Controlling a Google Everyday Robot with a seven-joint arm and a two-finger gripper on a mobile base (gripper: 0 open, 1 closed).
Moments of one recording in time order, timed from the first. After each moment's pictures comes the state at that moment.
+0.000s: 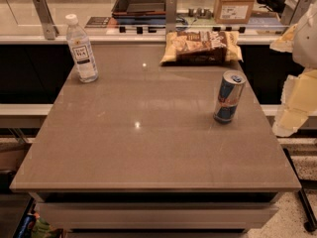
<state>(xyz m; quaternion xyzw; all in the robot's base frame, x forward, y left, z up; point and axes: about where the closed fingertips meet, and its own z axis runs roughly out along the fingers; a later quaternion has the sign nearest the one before) 0.438 -0.213 0.988 -0.60 0.78 -0.05 0.18</state>
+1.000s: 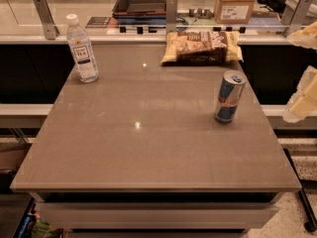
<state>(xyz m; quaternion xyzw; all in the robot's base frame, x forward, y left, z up) 0.469 -0.245 0.987 -0.57 0.78 0.00 0.27</state>
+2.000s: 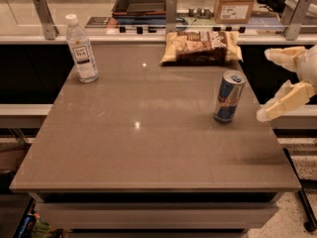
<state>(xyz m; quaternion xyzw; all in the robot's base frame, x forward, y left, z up) 0.516 -0.235 0.939 -0.53 0.71 0.16 0.43</state>
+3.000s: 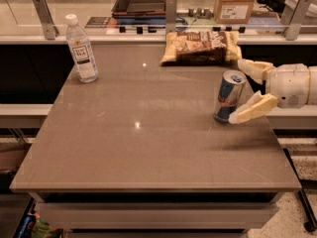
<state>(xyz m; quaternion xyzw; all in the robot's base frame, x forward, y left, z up) 0.546 -0.189 0.902 -0.50 0.64 0.27 0.52</state>
